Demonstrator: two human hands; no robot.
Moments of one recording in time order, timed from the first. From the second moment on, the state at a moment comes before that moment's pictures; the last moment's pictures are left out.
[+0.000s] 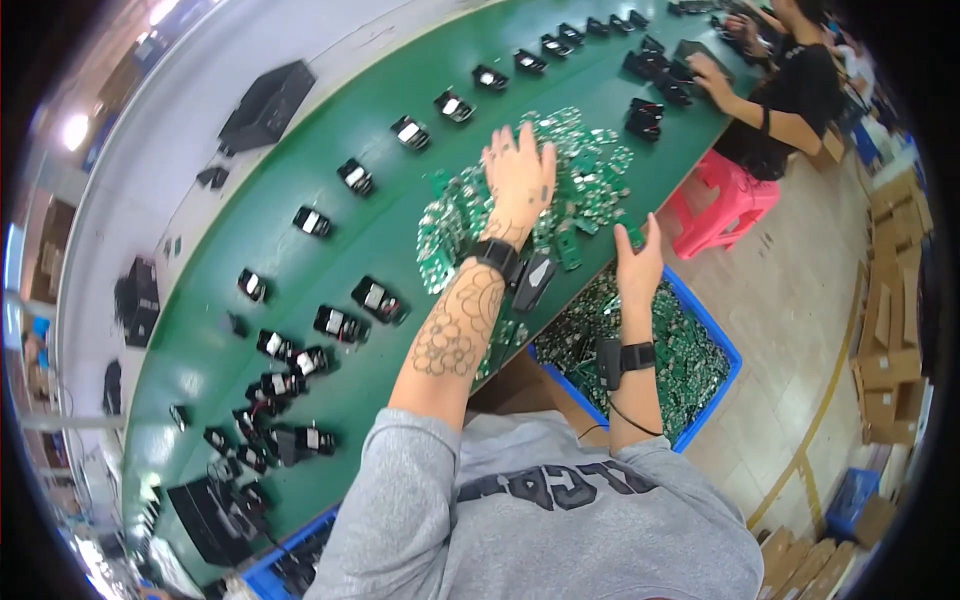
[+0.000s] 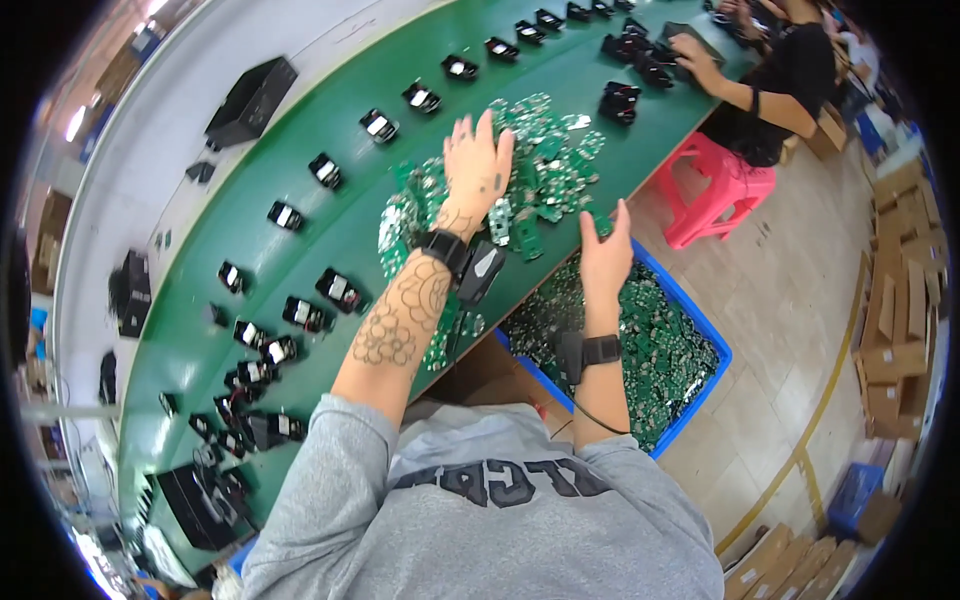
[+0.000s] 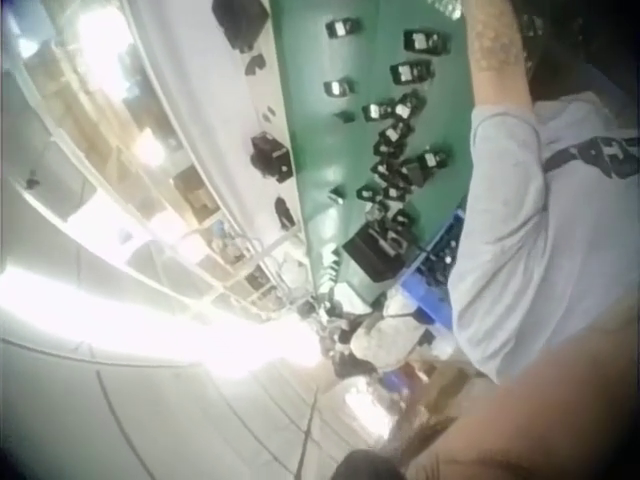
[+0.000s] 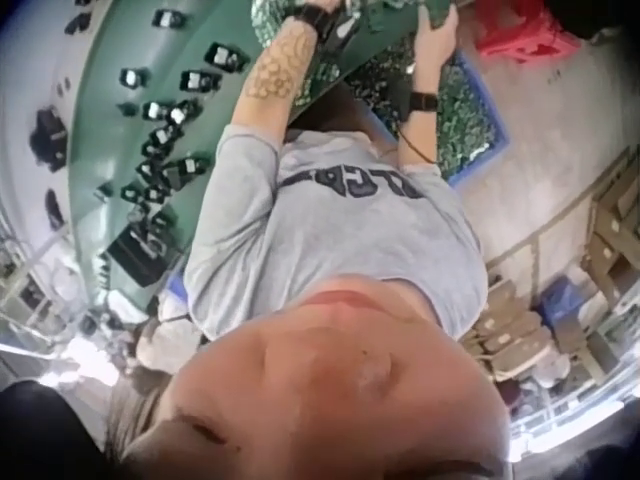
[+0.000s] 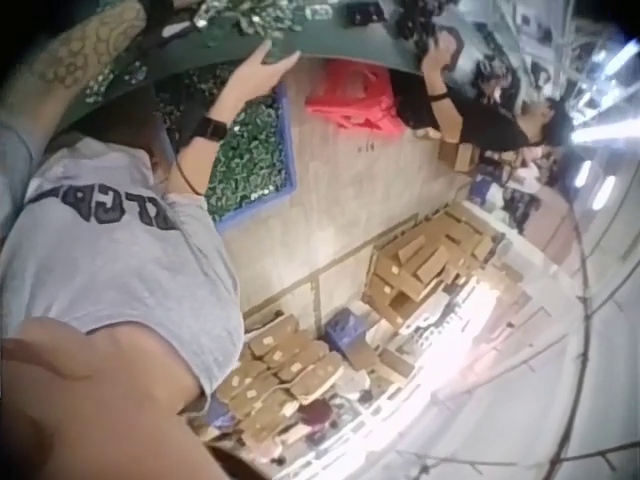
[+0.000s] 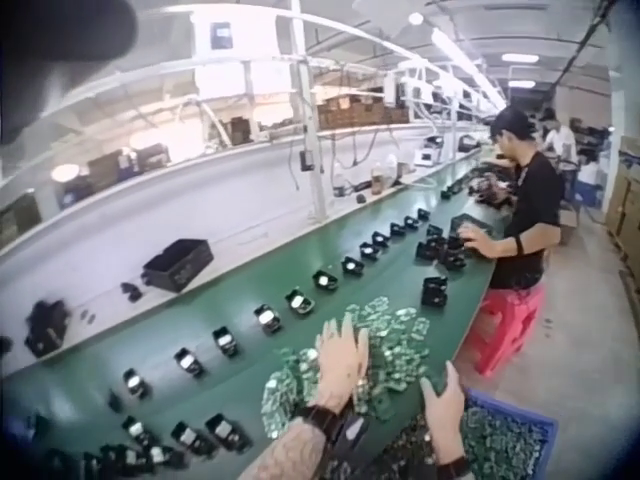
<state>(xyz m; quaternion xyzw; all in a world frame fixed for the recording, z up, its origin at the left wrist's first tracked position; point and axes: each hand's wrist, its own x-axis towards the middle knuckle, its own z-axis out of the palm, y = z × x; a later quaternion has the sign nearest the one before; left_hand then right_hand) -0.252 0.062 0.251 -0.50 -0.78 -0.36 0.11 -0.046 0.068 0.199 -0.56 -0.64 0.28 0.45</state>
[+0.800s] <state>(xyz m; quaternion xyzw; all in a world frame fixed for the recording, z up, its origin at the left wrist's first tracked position) -0.516 -0.344 0.304 -0.04 -0.96 -0.15 0.23 -0.059 0.025 0.249 -0.15 -0.58 0.69 0.39</state>
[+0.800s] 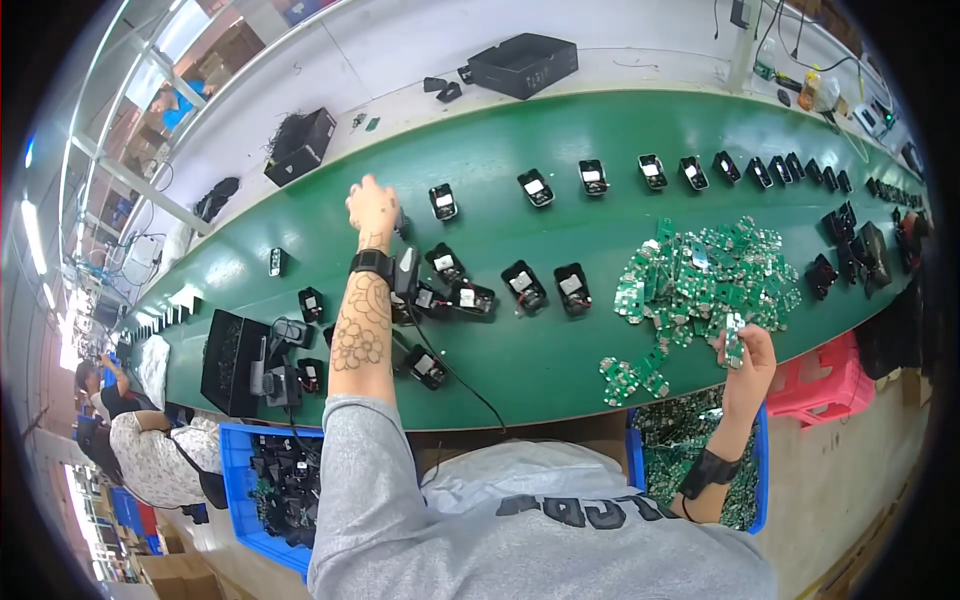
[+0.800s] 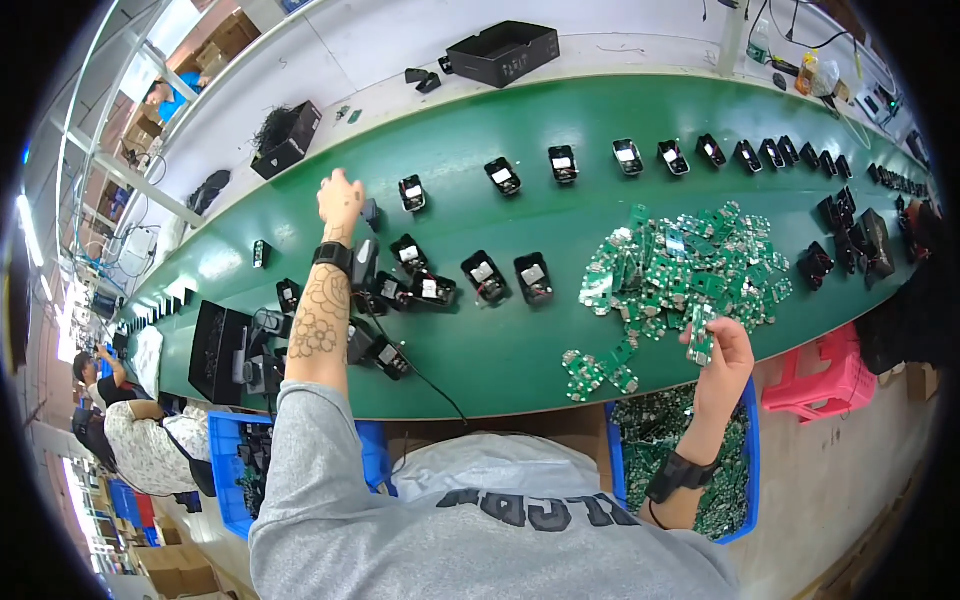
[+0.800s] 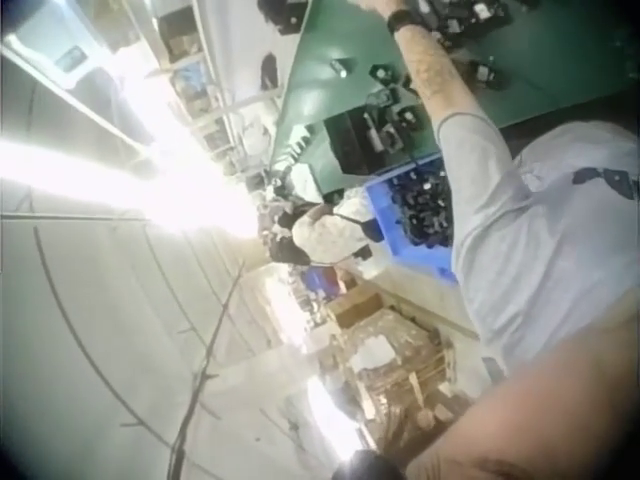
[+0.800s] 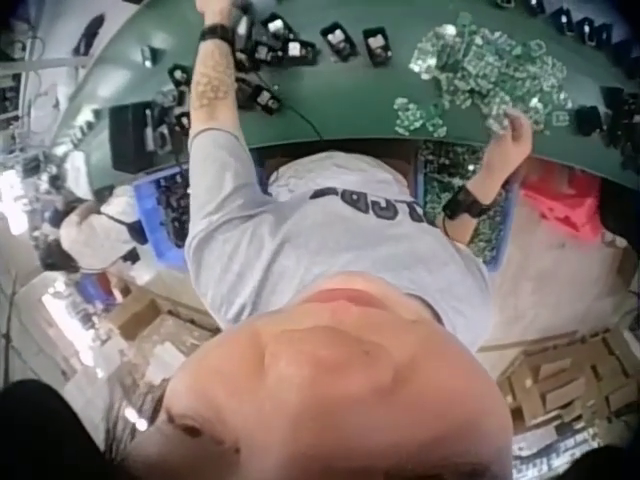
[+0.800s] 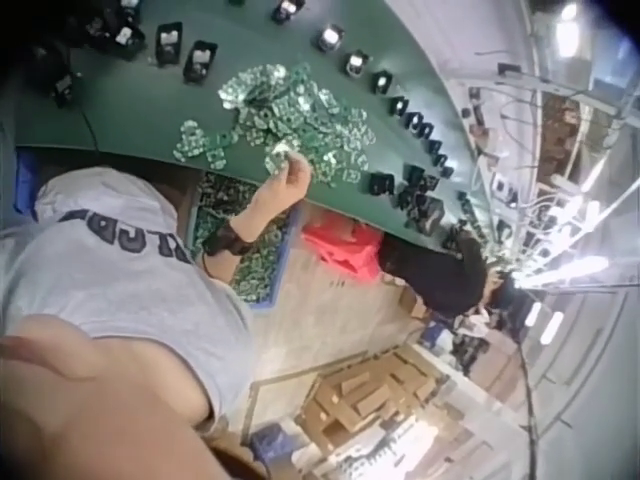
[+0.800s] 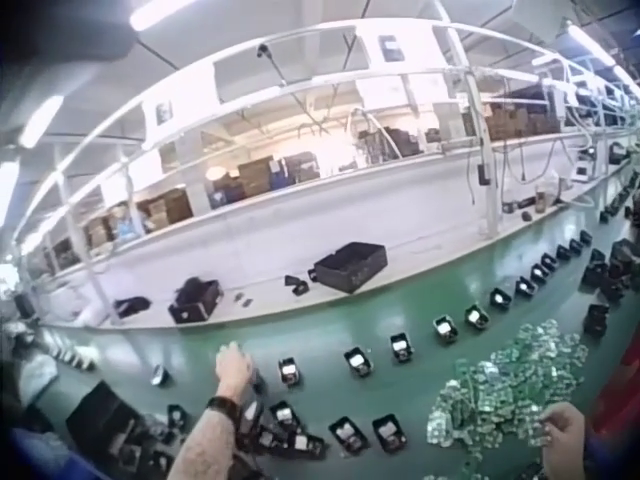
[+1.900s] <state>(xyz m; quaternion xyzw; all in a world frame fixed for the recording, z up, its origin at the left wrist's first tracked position) -0.544 -0.331 0.270 -0.38 -0.91 -0.15 -0.01 -0.135 -0.124 0.316 -0.25 -0.59 0.69 0.33</state>
